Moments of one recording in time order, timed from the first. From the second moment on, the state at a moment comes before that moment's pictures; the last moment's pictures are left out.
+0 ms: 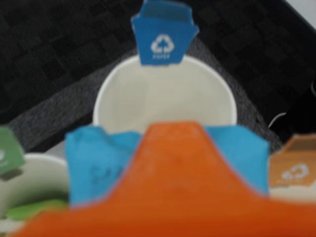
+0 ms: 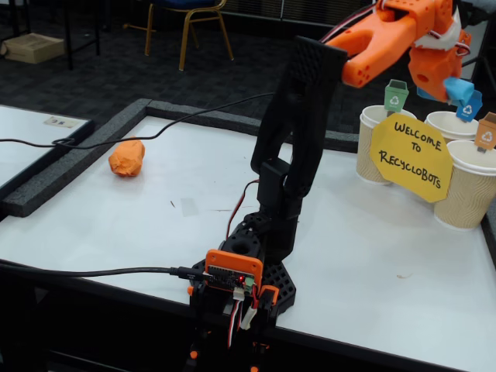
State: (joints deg) arm 34.2 72.4 50.1 73.2 -5.0
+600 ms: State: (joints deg) arm 34.2 67.8 47.7 72.3 -5.0
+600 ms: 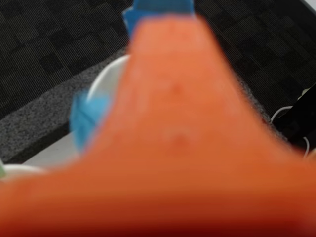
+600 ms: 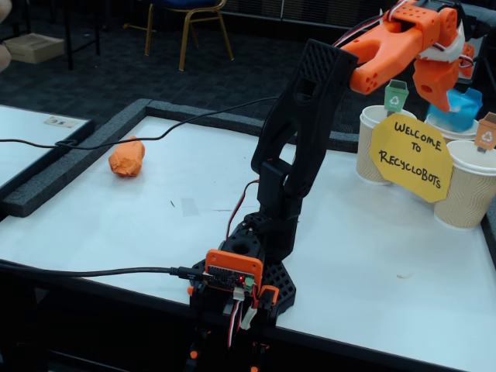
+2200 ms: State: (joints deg) arm 34.9 170.9 116.0 86.5 -5.0
